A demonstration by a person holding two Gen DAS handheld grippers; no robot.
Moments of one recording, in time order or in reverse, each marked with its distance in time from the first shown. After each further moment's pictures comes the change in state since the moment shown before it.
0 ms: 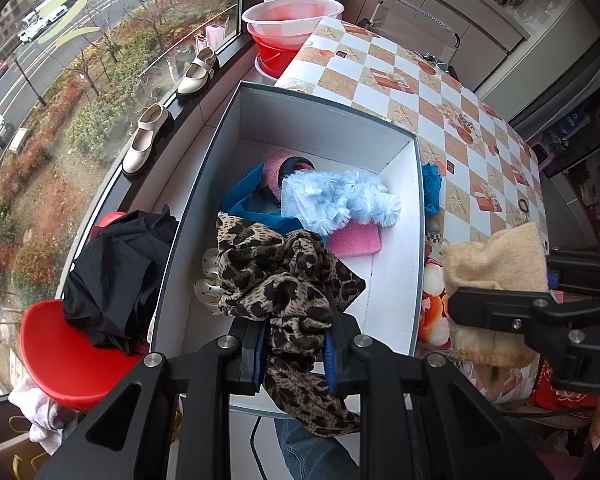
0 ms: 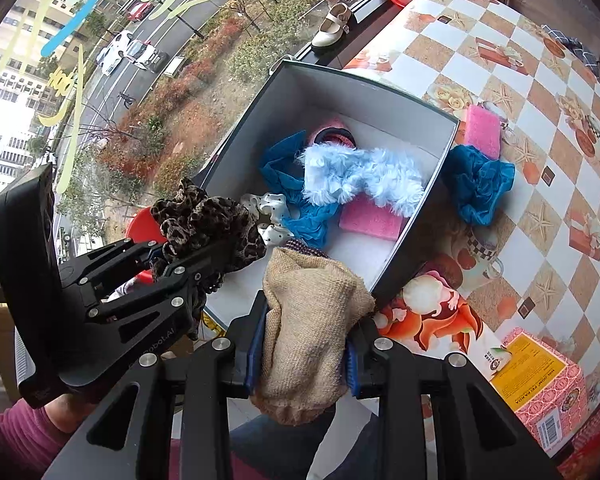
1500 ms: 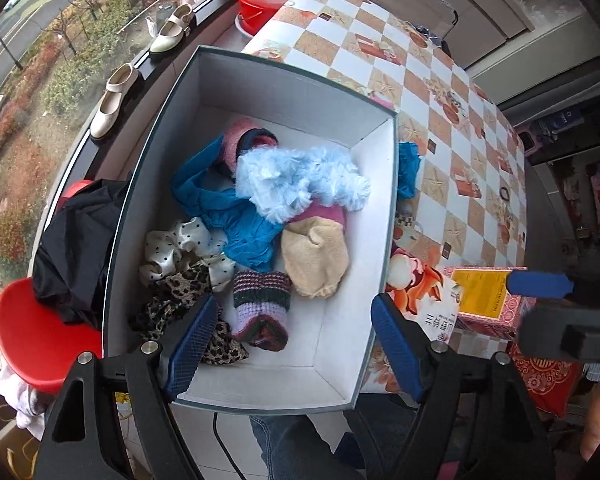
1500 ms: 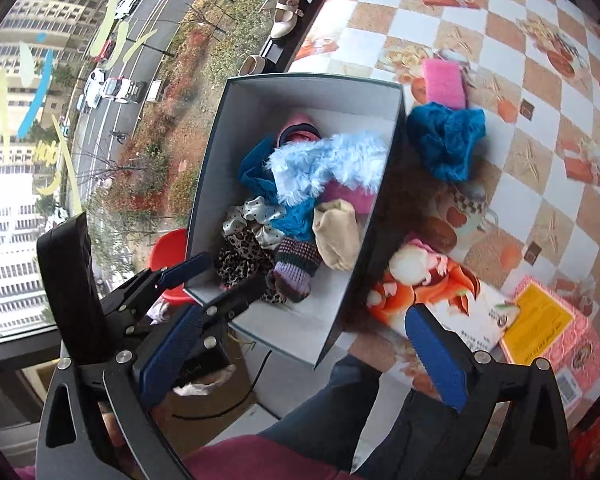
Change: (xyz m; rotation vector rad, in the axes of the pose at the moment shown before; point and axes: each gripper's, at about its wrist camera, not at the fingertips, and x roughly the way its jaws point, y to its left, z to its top) left arm 0.018 -0.024 0.030 -0.019 0.173 -0.116; right arm -0.026 -0.060 -0.002 0.281 0.075 0.129
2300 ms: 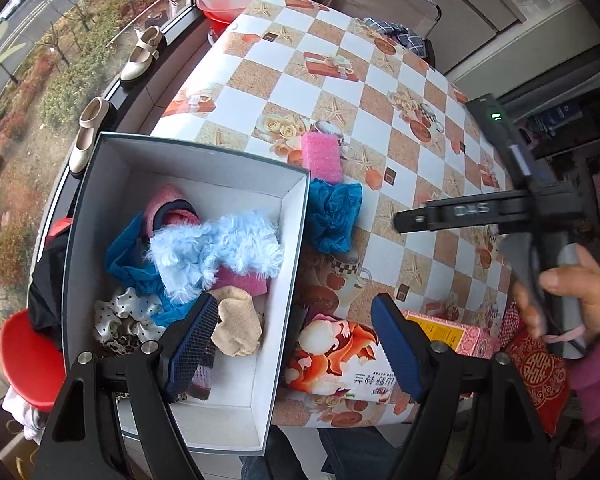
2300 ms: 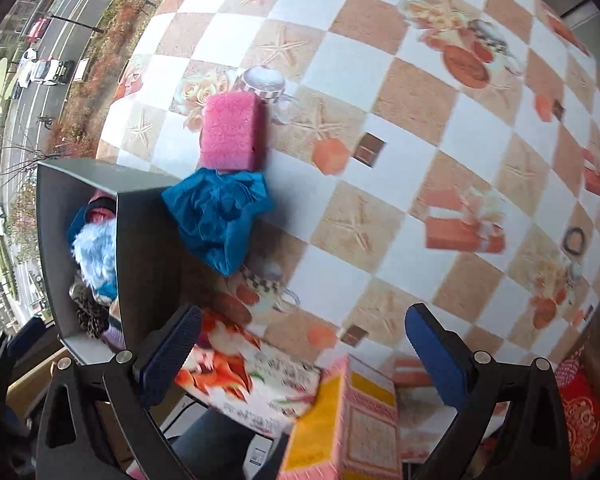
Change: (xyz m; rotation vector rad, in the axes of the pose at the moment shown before) left arm 0.003 -0.087 0.072 0.010 -0.011 0.028; right arm 0.016 -0.161 0.130 0.031 0.124 -0.290
